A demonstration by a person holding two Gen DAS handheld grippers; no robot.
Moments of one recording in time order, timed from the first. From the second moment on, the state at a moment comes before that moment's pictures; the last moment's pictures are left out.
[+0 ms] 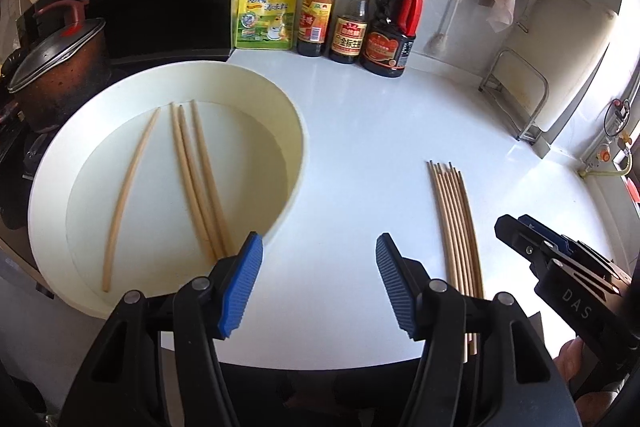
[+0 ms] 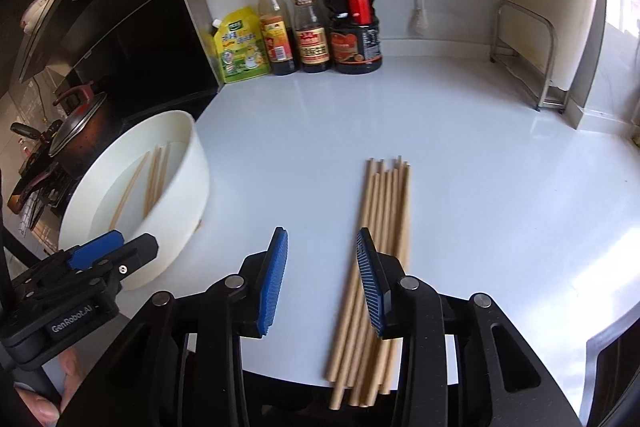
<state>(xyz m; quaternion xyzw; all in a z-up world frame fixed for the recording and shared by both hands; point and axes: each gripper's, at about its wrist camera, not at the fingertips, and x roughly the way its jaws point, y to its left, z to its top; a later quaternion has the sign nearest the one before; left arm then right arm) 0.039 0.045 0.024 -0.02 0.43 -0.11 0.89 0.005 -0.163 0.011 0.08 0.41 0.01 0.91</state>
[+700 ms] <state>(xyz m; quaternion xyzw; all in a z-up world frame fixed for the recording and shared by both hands) 0.056 -0.026 -0.025 0.01 0.48 -0.13 0.87 0.025 -0.204 -0.060 0.04 0.46 -0.02 0.88</state>
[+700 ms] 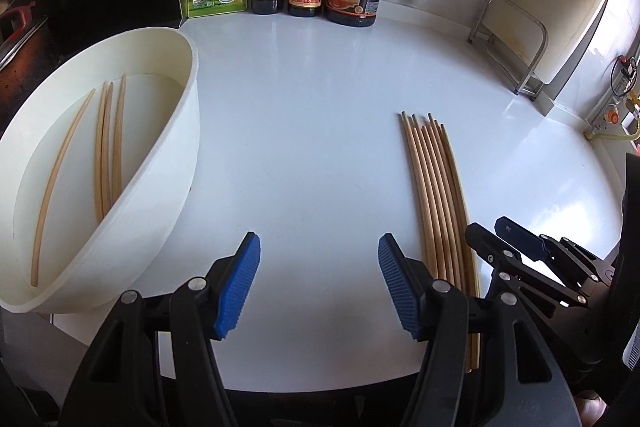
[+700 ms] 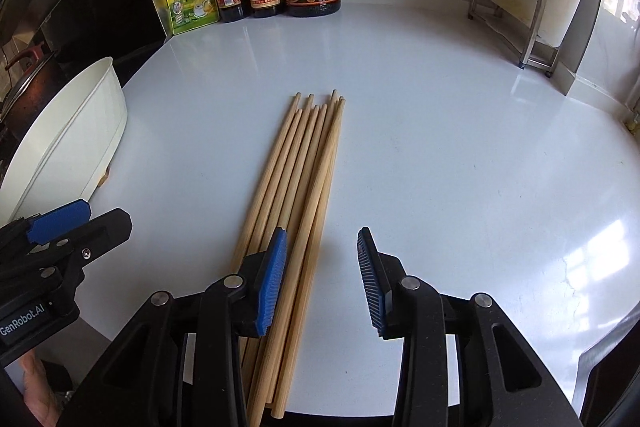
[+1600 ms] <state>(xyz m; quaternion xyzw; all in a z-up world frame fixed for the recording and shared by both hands) 0.055 -0.074 -0.058 0.03 0.49 -0.14 0.86 0.011 -0.270 -0.062 0.10 0.46 -0.04 0.88</state>
